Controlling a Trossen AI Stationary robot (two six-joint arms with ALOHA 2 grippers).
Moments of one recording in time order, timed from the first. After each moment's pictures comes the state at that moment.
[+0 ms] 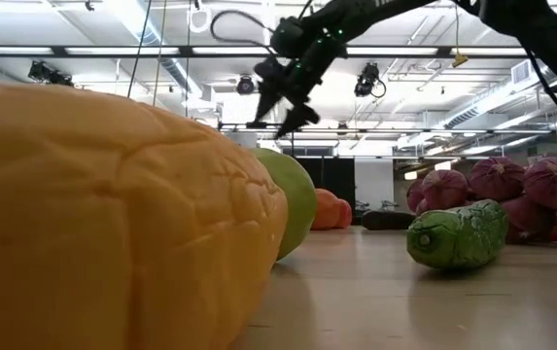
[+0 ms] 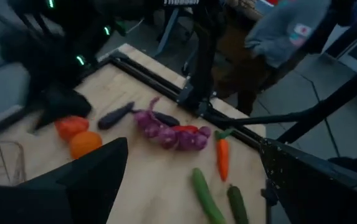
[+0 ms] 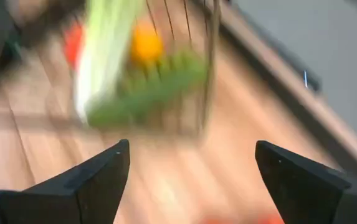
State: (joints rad) left arm -0.02 1.07 1.50 -0.76 -0.22 -0.51; right arm -0.48 2.08 2.02 -0.87 -0.15 0.21
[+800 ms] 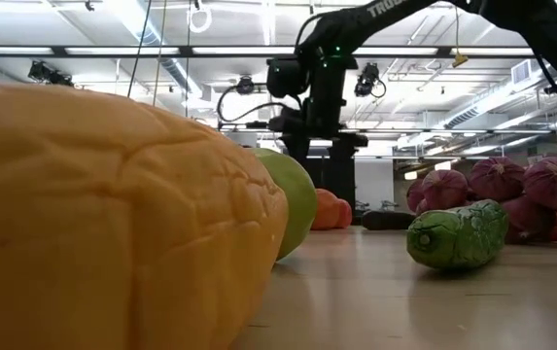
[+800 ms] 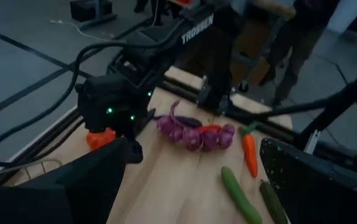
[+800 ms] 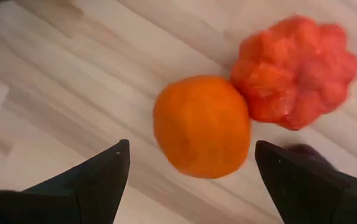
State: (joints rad) left arm 0.03 1.06 1.50 -0.80 -0.20 -0.35; right arm -0.37 2.08 1.77 -1.04 0.04 0.66
